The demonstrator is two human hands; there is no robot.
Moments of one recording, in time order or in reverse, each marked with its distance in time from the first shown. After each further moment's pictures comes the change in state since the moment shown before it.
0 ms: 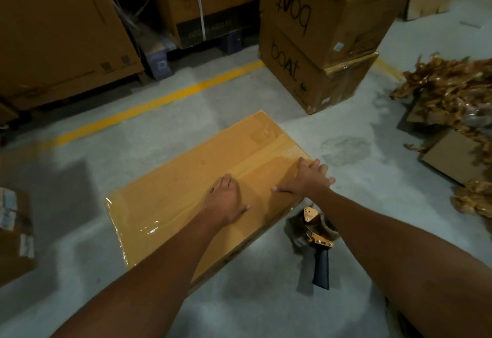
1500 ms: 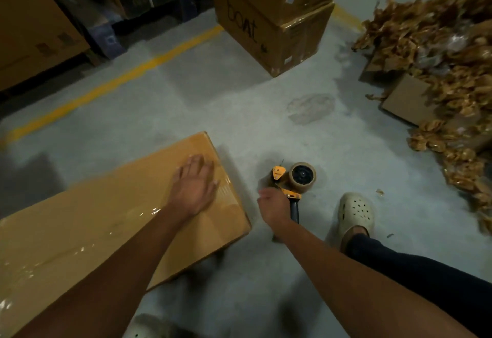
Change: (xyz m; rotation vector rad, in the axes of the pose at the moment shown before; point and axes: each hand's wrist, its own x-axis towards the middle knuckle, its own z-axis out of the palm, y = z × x) left_hand -0.051 0.017 0.026 0.046 0.127 0.130; right_hand -0.131 0.041 0.101 1.043 -0.056 0.224
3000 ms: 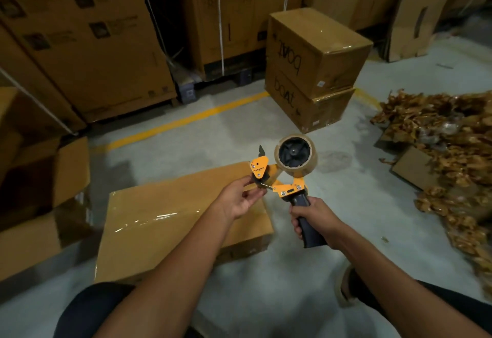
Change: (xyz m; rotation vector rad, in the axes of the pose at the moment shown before) left_hand -0.138 0.089 -0.141 -2.128 -0.053 -0.640; right_hand -0.193 -0.102 -0.125 0.121 -0.508 -0.226
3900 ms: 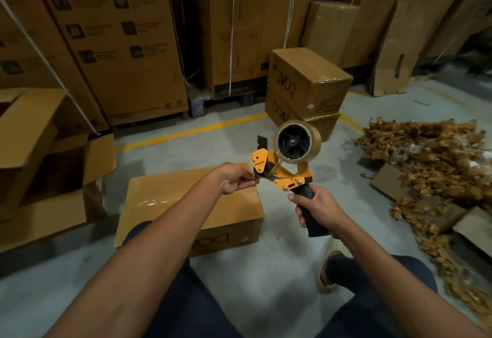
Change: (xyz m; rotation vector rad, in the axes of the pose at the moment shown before) left_hand -0.130 -0.002 0.002 0.526 -0.085 0.109; right_hand -0.144 -0.017 0.007 -0.177 0.054 -0.258
